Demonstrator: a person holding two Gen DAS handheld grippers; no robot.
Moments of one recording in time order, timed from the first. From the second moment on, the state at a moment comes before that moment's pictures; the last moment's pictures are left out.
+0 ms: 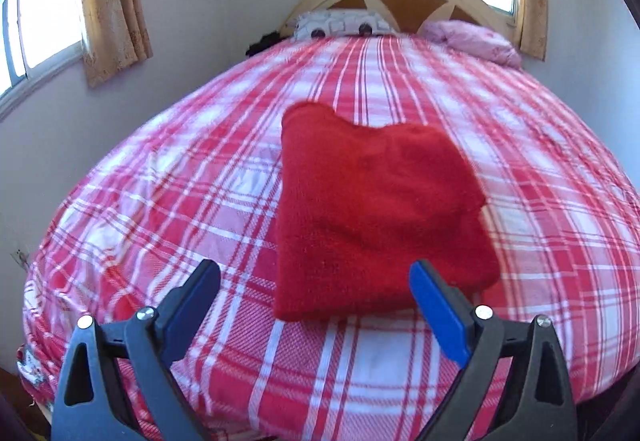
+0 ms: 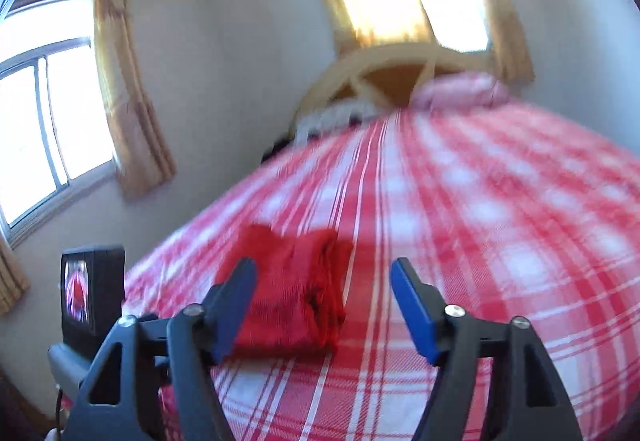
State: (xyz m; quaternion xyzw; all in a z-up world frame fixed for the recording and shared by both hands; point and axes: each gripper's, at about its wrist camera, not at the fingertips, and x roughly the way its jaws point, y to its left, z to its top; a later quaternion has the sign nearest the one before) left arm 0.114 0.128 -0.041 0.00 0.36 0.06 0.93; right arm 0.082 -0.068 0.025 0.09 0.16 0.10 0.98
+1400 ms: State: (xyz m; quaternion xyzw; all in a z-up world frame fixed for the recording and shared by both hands) left arm -0.004 0.111 0.034 0.02 0.21 0.09 0.97; right arm -0.010 -0.039 0.070 0.01 0.09 0.05 0.99
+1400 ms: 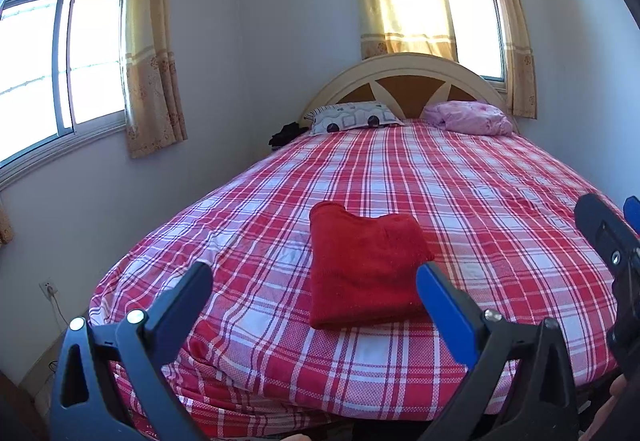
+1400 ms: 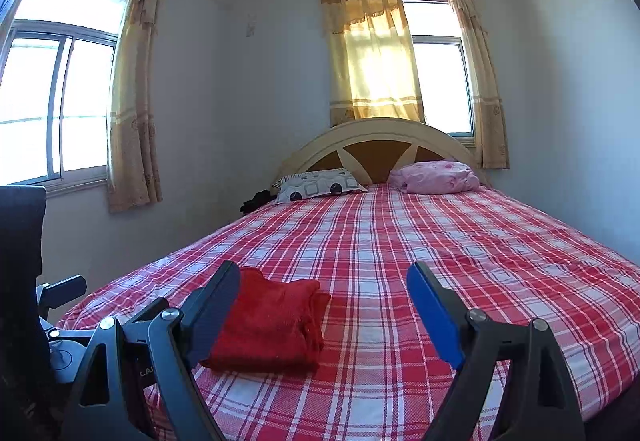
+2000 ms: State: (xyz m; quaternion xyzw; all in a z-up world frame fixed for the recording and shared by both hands) left arm -0.005 0.115 0.037 0.02 0.20 0.10 0.97; right arm -0.017 -0.038 0.073 0.01 0.07 0.05 1.00
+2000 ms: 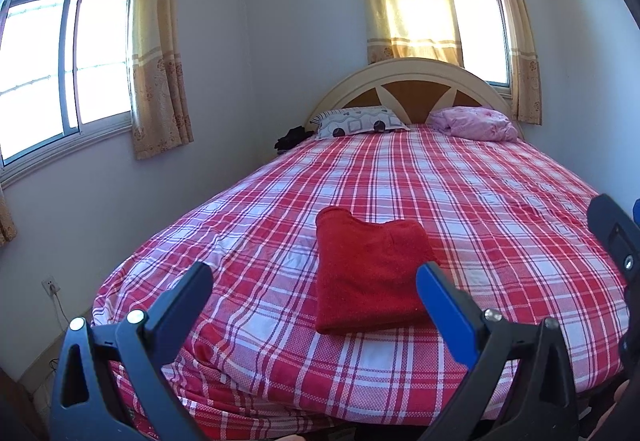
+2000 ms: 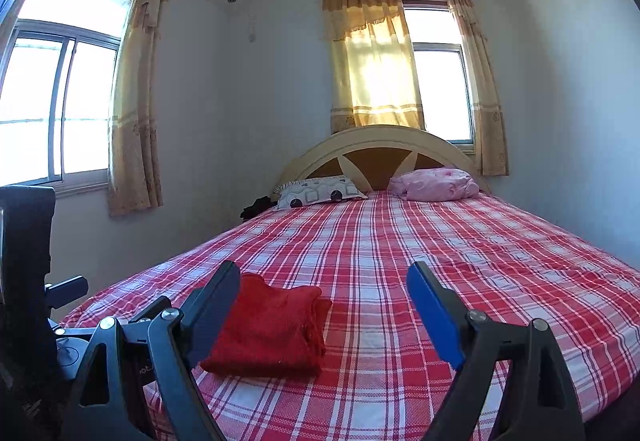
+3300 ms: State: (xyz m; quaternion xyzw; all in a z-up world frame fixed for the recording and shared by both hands) left arm 0.010 0.130 0.028 -0.03 0.24 0.06 0.97; right arm -0.012 -0.037 0.064 0.02 0.09 0.05 0.99
